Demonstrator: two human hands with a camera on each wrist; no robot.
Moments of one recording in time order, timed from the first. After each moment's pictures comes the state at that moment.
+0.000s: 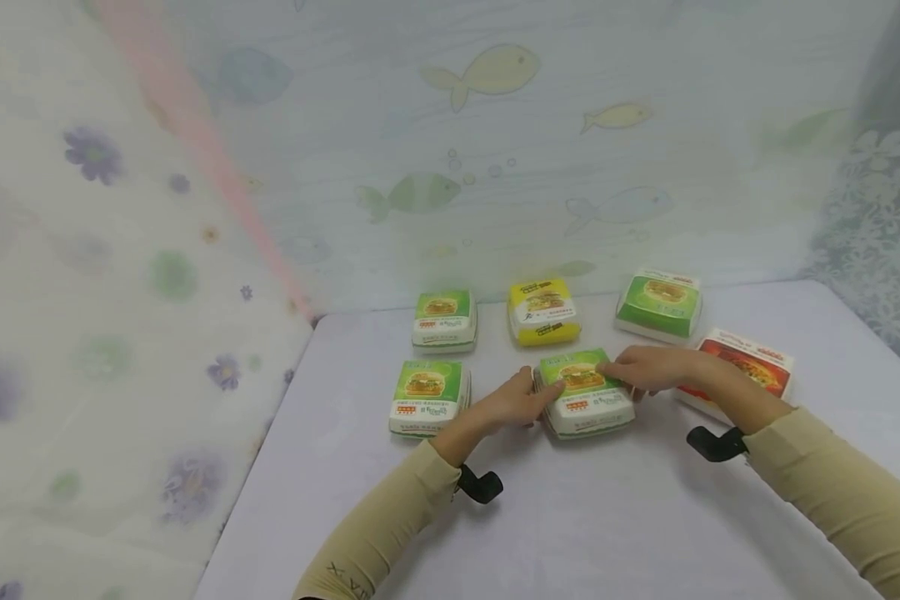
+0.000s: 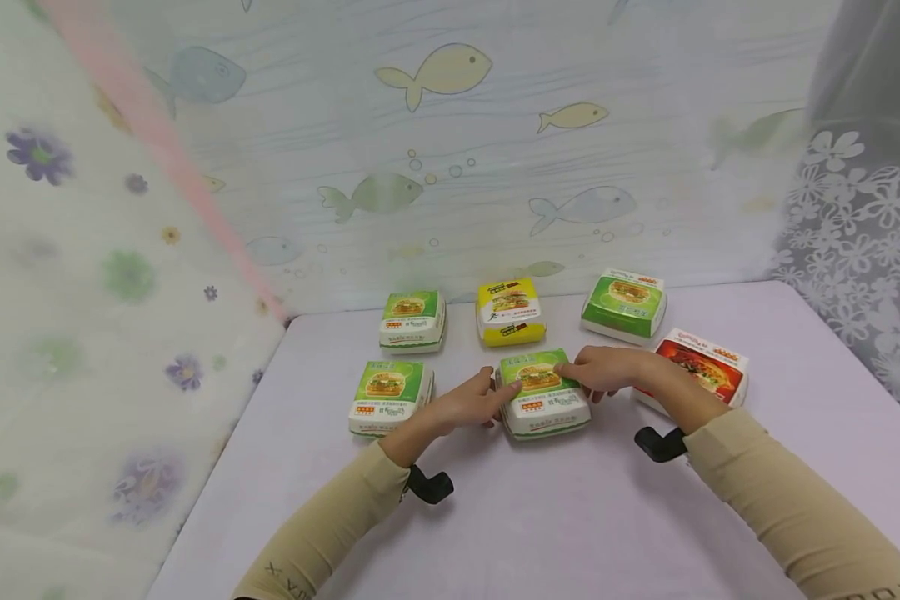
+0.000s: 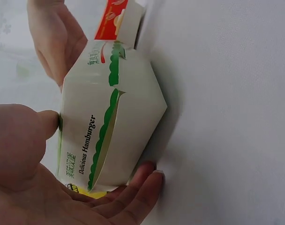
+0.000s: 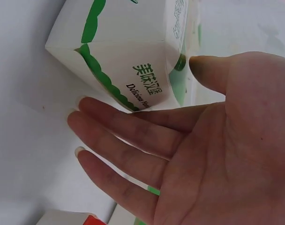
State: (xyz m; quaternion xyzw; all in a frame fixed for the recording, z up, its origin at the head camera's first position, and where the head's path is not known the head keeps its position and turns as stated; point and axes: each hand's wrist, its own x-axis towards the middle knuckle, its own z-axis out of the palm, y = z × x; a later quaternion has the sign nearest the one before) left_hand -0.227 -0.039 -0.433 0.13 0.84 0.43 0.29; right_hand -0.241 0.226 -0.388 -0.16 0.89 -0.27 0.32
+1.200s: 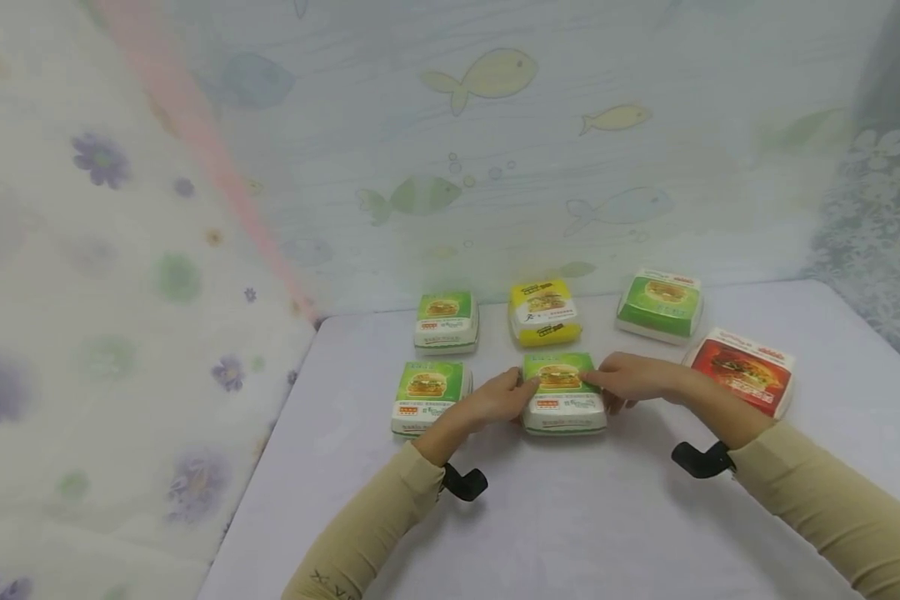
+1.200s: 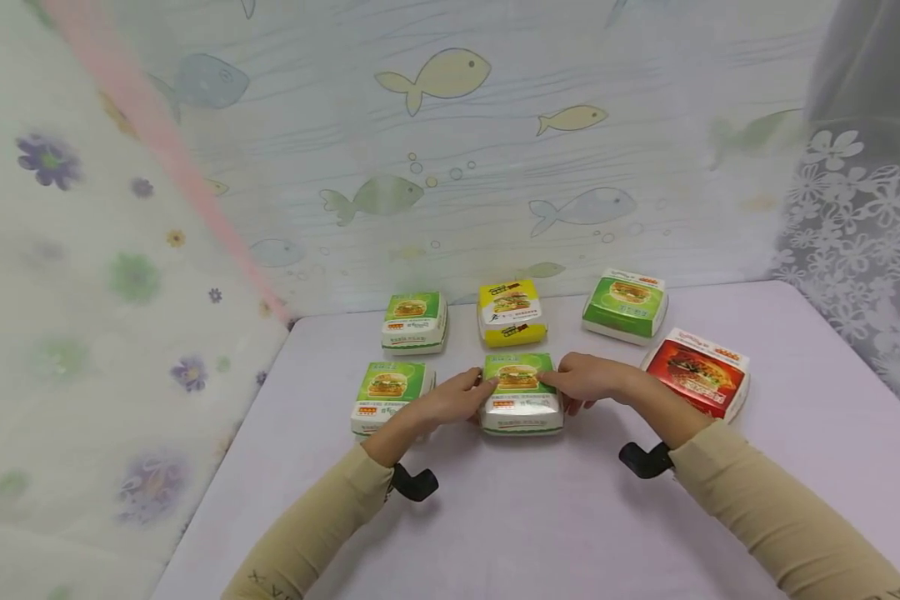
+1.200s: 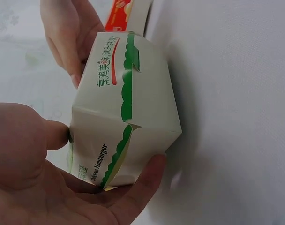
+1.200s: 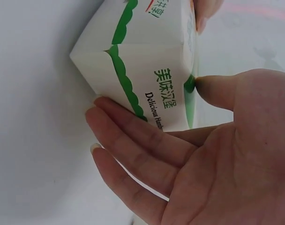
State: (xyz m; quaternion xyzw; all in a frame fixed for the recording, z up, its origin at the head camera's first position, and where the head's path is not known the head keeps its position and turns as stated) left_hand -0.226 -0.059 -0.423 0.10 0.86 0.41 0.28; right_hand -0.222 0.197 -0.391 -0.14 0.88 -0.34 0.30
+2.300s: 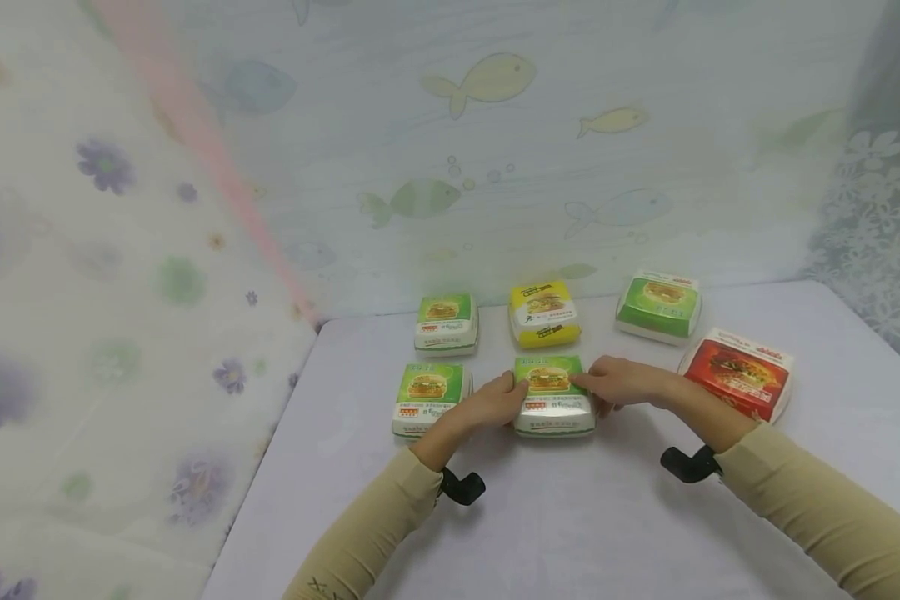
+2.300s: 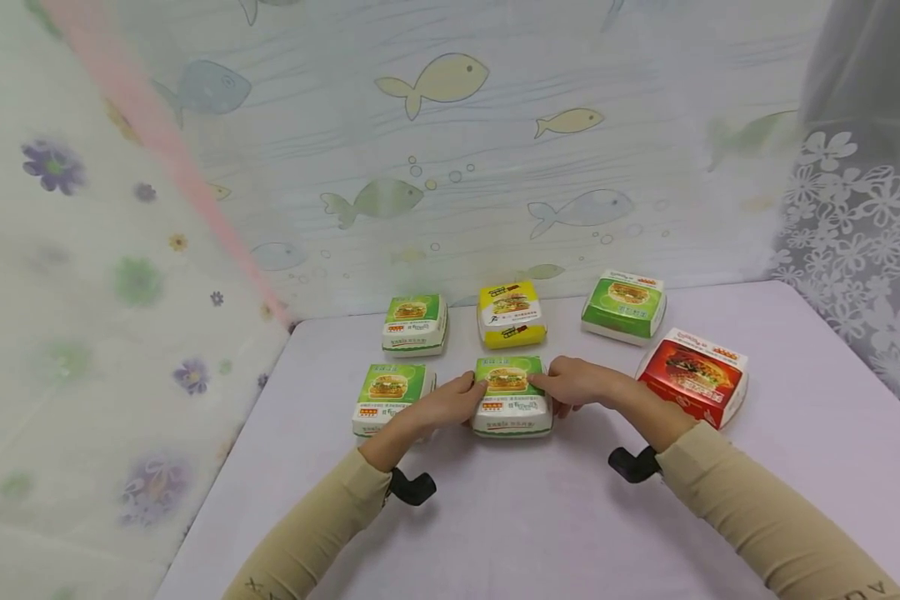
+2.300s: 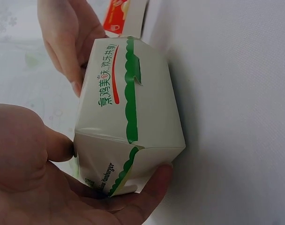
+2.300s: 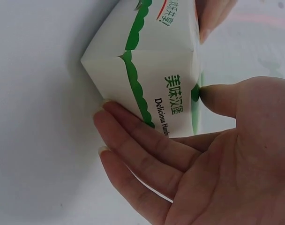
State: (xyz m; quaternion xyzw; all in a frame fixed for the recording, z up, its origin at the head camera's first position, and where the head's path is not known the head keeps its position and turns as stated) left_hand -0.221 -0.064 -0.422 0.10 0.86 0.41 0.27; right_hand -0.219 0.184 -0.399 -0.12 0.89 -0.35 0.28
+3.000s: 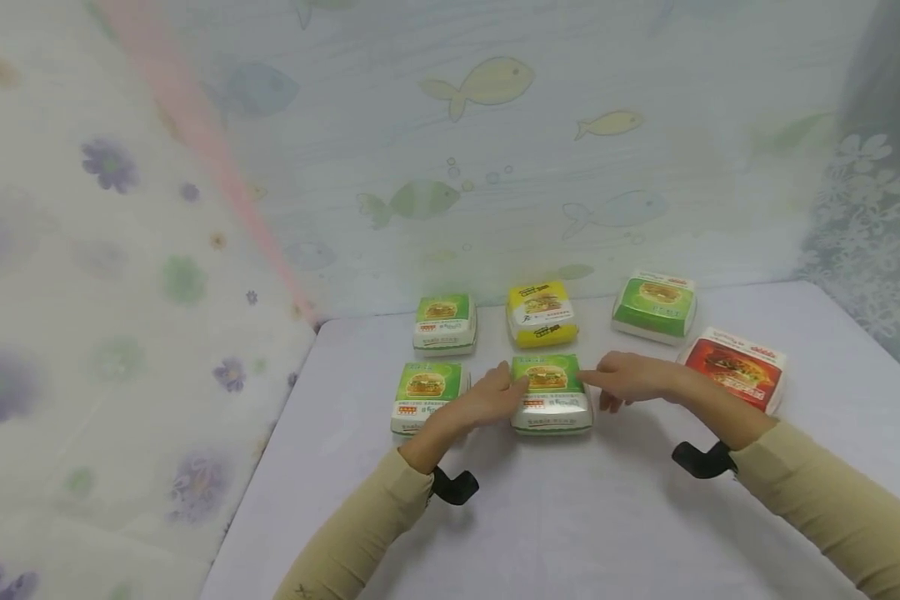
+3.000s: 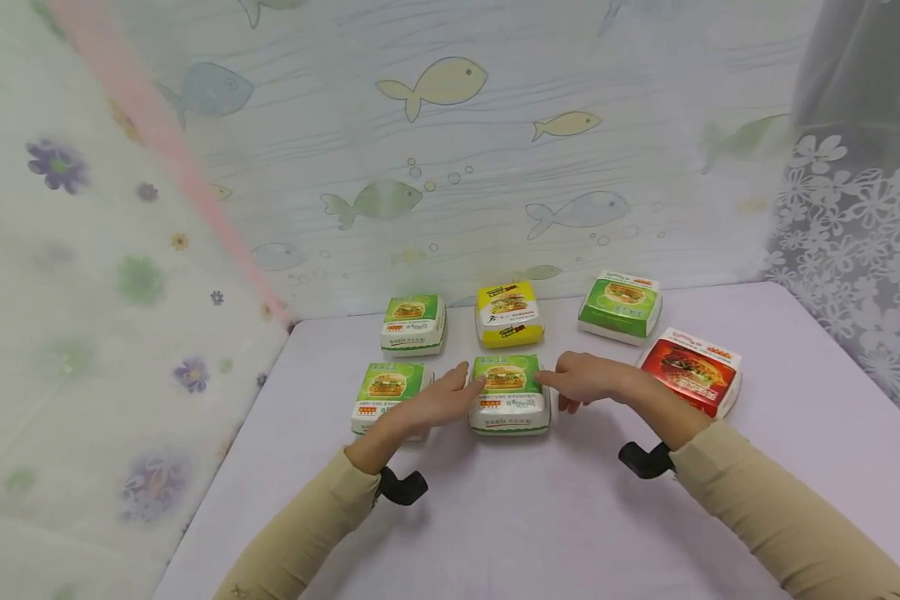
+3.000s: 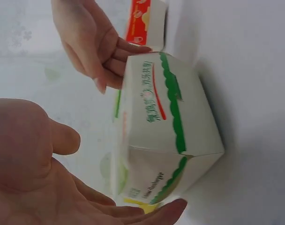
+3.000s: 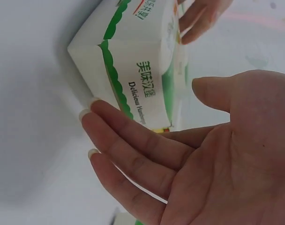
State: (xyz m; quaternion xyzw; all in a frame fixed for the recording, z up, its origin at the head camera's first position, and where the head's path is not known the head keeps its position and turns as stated) left_hand -0.207 -0.066 -0.398 0.13 0.89 0.36 0.24; right_hand -0.211 0.195 -0.379 -0.14 0.89 -0.31 0.29
